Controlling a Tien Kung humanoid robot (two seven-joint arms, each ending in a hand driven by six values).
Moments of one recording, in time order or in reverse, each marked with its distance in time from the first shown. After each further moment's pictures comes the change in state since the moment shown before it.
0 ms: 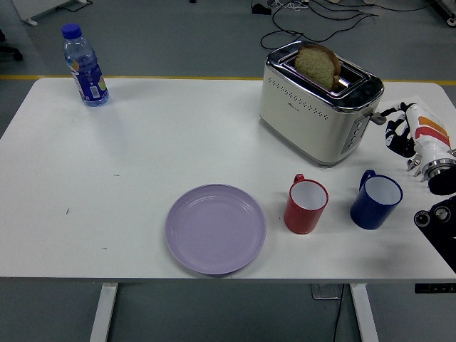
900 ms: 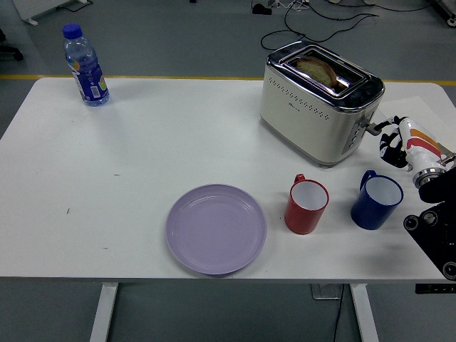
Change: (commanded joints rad) left arm 0.004 0.000 0.005 0.000 0.013 0.000 0.006; right arm 0.010 0.050 -0.021 -0.115 0.002 -0.011 0.013
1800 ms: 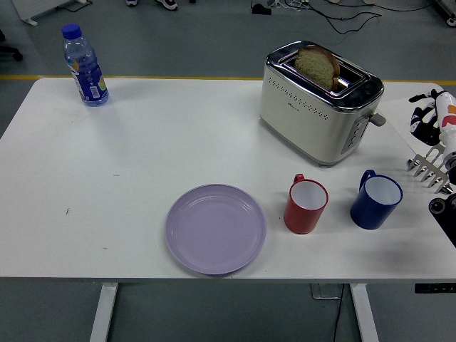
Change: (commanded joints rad) left arm -0.004 0.000 0.002 0.000 0.006 -0.003 0.002; right arm -0.004 -0.059 0.158 0.113 -0.027 -0.026 -0.003
